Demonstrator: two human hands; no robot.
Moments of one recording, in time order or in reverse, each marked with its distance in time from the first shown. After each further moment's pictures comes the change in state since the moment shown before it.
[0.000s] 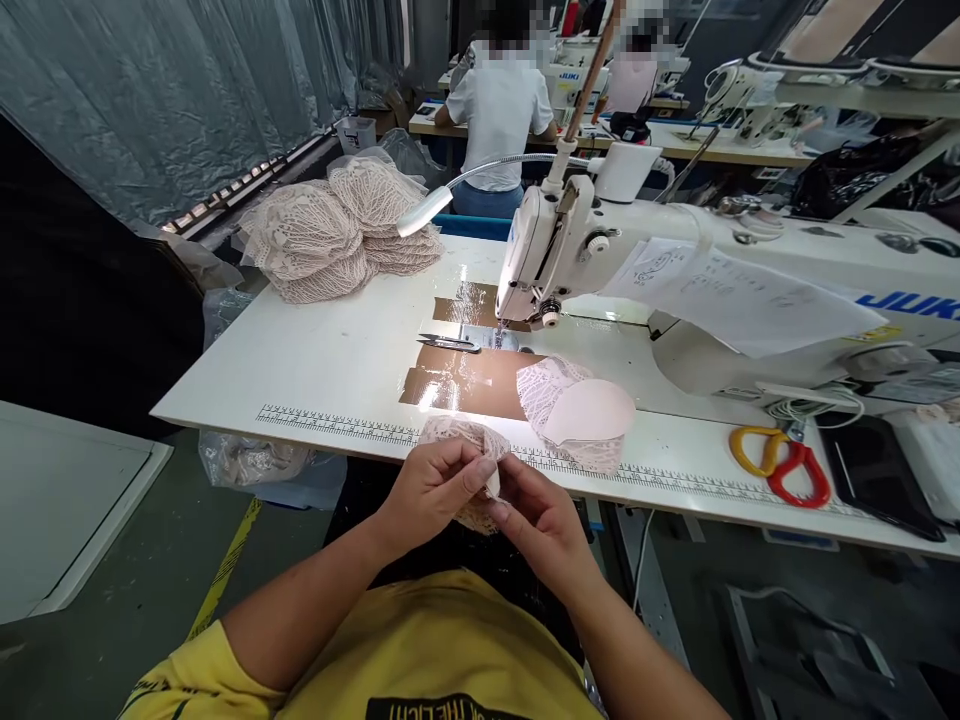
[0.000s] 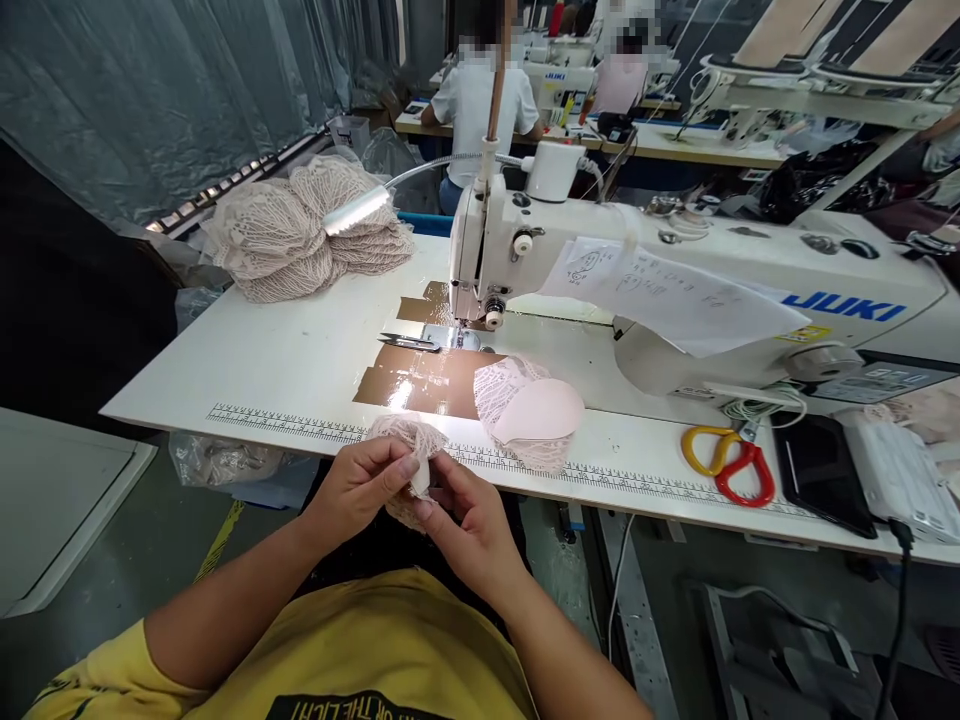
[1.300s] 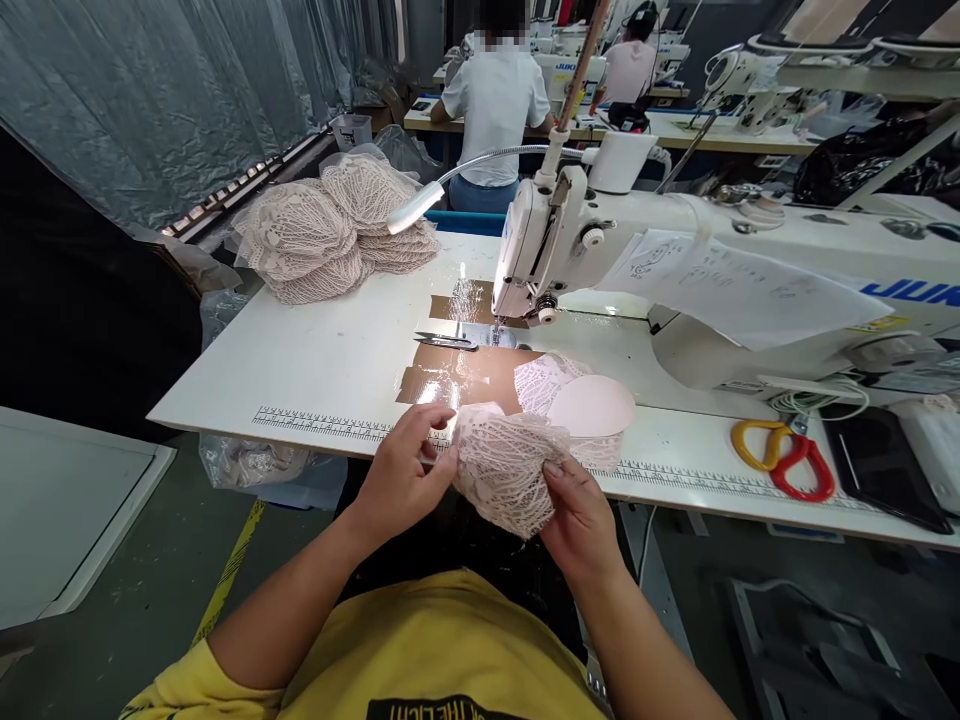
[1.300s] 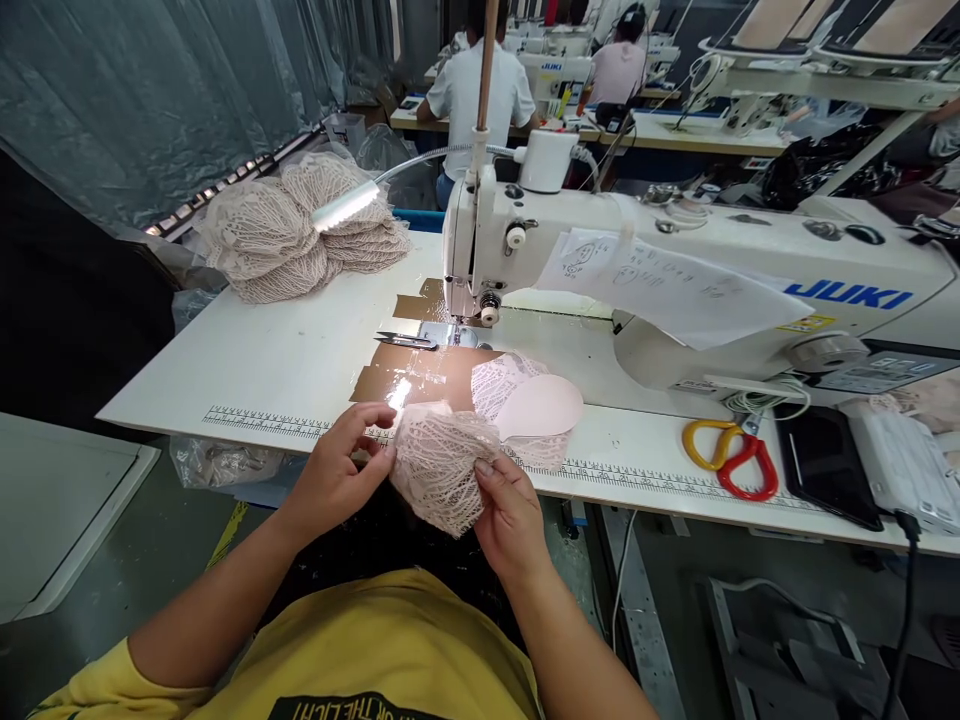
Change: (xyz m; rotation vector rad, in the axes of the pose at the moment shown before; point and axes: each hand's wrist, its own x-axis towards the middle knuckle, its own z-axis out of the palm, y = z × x) left_hand 0.002 -0.015 -0.021 0.435 0.205 0.162; right_hand 0.013 0.008 -0.019 0.472 0.293 0.061
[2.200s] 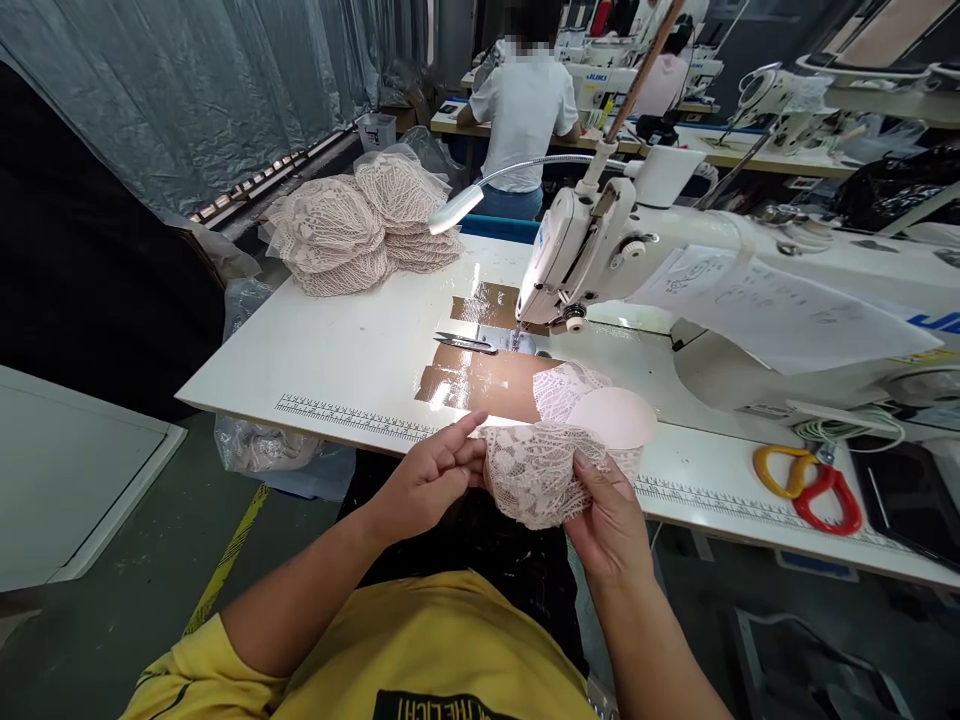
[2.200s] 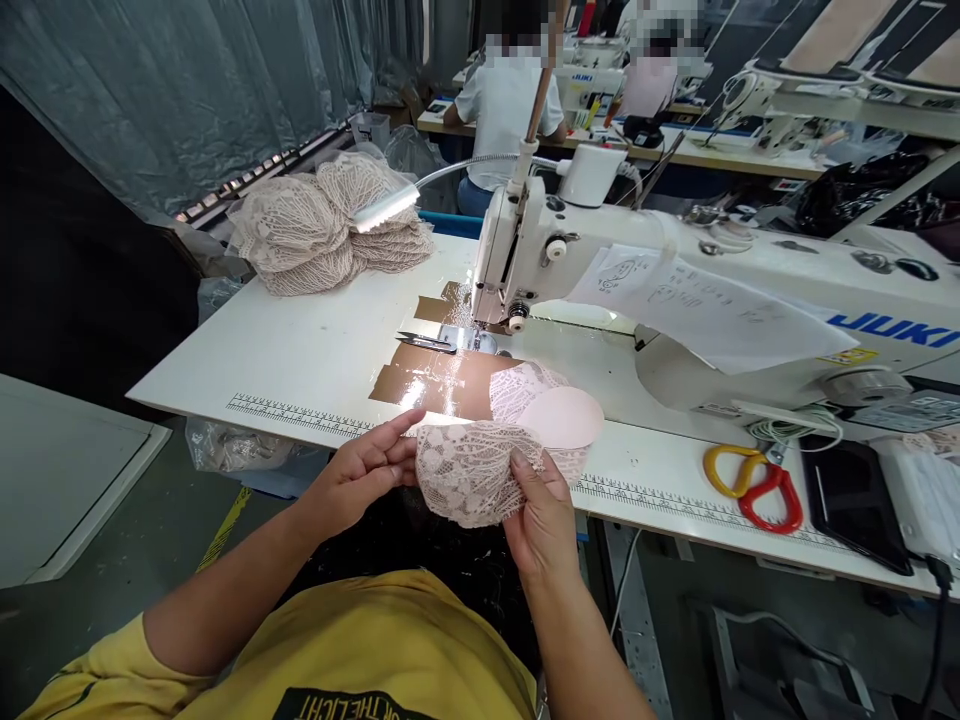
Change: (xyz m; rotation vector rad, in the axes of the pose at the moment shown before) left_hand -0.008 0.002 0.002 -0.850 -0.311 -0.154; right_hand 0.011 -0.008 -0.004 -0.043 0.234 -0.089
